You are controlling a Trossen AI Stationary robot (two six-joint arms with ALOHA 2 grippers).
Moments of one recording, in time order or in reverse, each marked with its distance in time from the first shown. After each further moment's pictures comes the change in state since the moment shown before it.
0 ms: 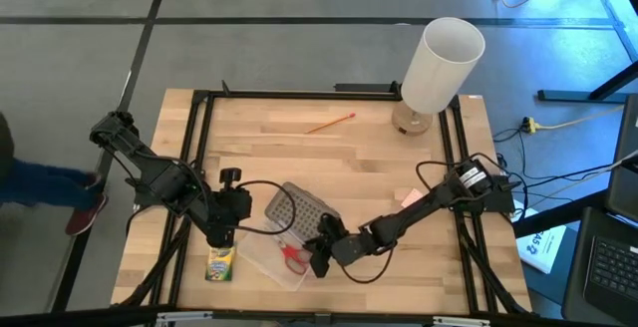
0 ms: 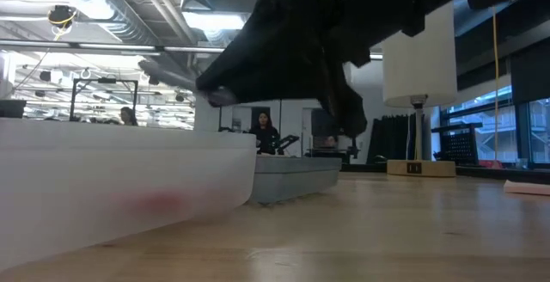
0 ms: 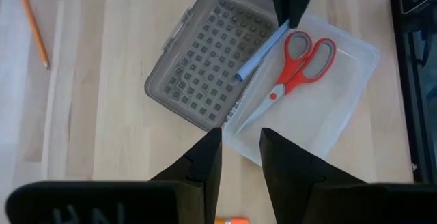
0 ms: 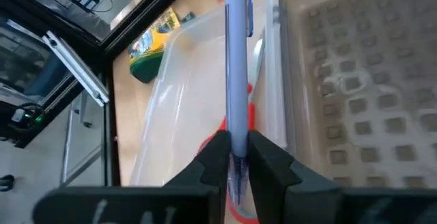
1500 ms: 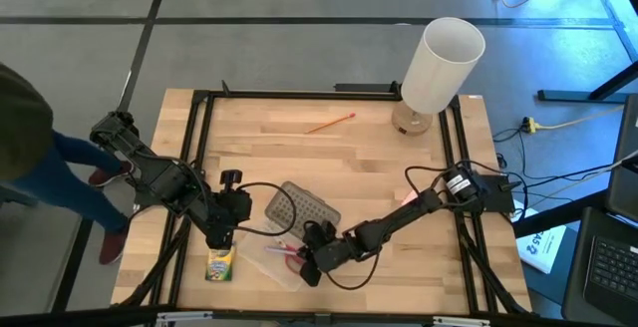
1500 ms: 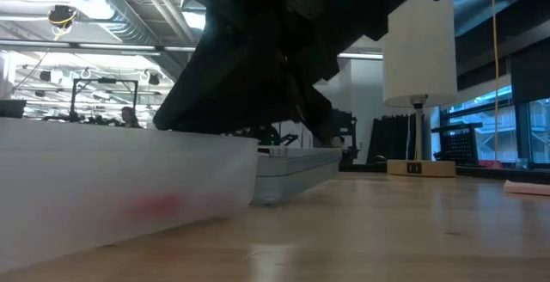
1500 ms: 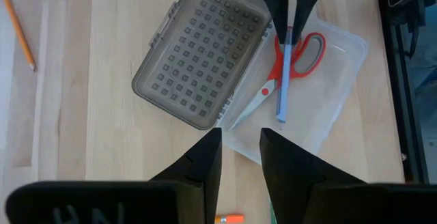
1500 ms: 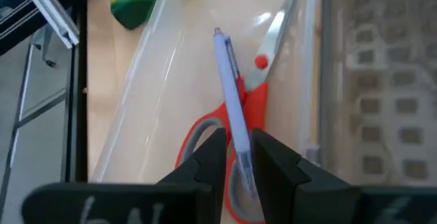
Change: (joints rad) left arm 0.000 0.000 0.000 0.005 0.036 0.023; right arm -0.023 0.103 0.218 -0.261 -0.093 -0.164
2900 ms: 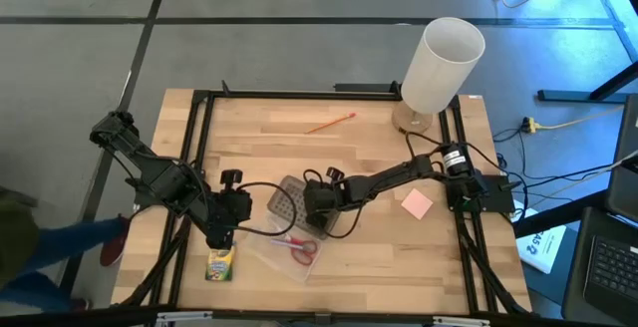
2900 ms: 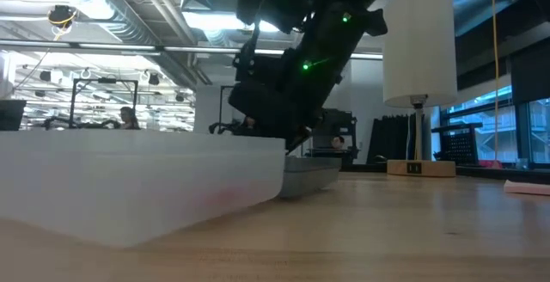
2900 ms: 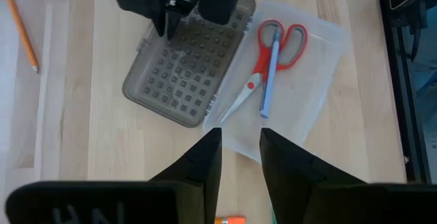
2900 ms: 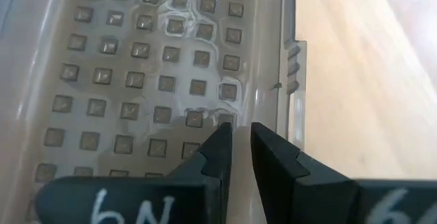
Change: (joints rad) left arm 0.000 0.000 0.000 0.003 -0.009 0.002; right arm -0.292 -0.047 0.000 -0.427 0.030 -0.401
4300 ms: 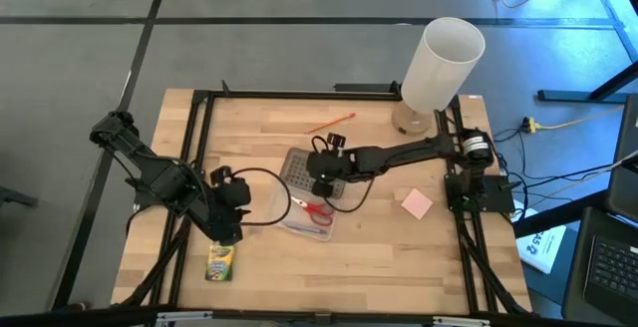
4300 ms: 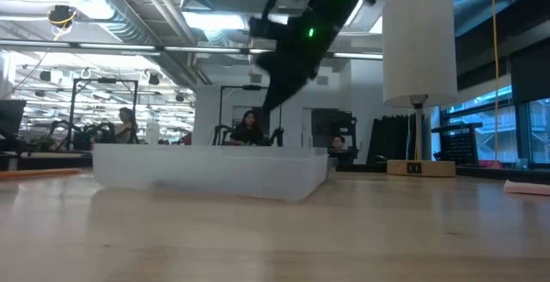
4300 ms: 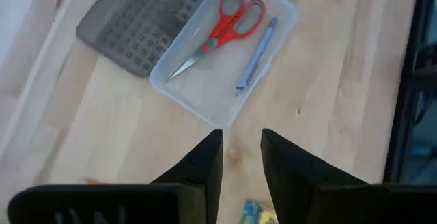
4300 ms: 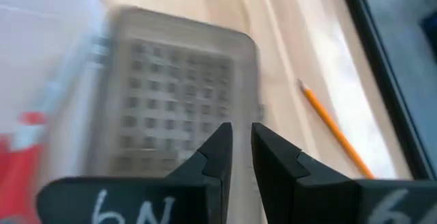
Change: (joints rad) left arm -0.001 0.000 0.000 -0.050 -0.062 -0.408; right arm -0.125 -0.196 0.002 -0.051 0.097 -0.394
